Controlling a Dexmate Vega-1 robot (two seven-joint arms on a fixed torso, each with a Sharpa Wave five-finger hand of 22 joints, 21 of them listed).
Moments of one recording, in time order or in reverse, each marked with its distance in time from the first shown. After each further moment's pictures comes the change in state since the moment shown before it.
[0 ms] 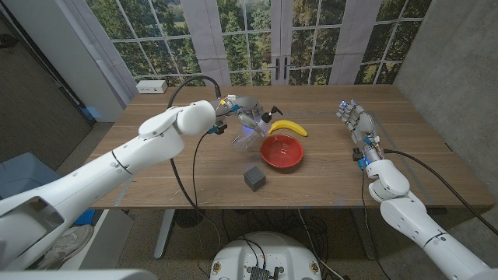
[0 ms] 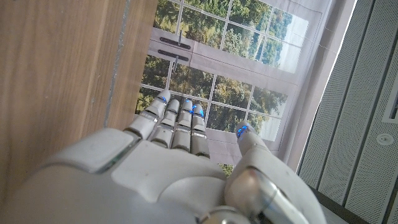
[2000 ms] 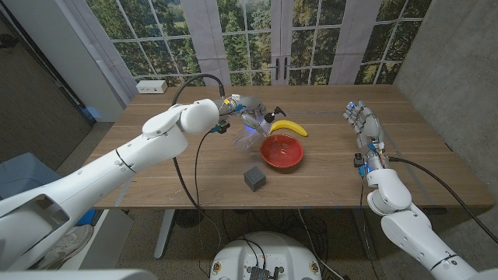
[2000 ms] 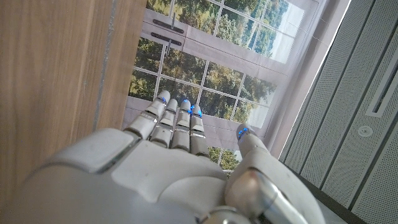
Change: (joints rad) left arm -0.015 -0.018 0.014 -0.006 0.038 0.000 -0.029; left_hand 0.005 -0.004 0.000 0.000 0.000 0.006 -0.001 -0.008 0.004 0.009 -0.002 -0.019 0.010 0.000 -0.001 -0.004 0.012 -0.015 0.004 0.046 -0.028; right arm -0.148 0.031 0.057 -0.199 -0.129 -0.026 -0.175; right_hand -0.033 -0.009 -0.007 0.007 0.000 -0.009 0.034 0.000 0.000 0.009 0.048 0.000 0.000 -0.001 0.027 0.000 -0.002 0.000 0.021 0.000 0.000
